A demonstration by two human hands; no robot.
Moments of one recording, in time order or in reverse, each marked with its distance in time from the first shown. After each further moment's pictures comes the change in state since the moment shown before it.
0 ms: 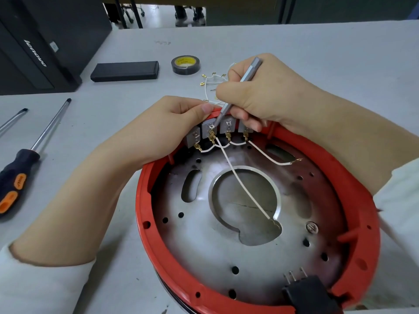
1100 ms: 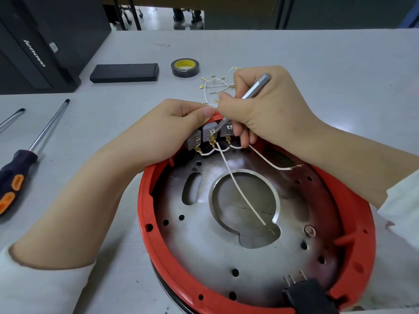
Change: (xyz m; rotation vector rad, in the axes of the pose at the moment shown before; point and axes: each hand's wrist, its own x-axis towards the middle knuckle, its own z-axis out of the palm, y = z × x) left_hand -0.002 -0.001 0.000 0.019 0.023 0.004; right_hand -0.021 0.001 0.010 0.012 0.147 -0.112
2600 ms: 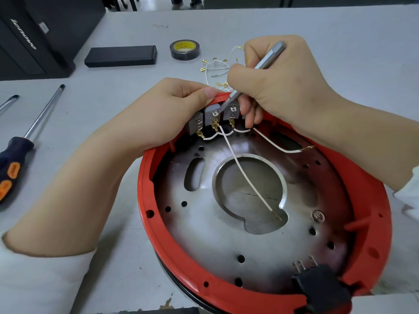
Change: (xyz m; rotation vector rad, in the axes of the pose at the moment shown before) left_hand -0.001 0.002 0.001 -0.007 0.022 -0.021; right_hand 0.004 0.007 -0.003 0.078 0.018 -0.035
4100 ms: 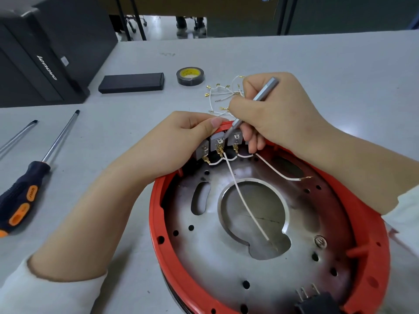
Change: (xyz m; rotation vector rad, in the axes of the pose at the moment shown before) left_hand 0.000 0.002 -0.002 -0.003 -0.061 -0.001; right_hand 0.004 -0.004 0.000 -0.049 -0.003 0.051
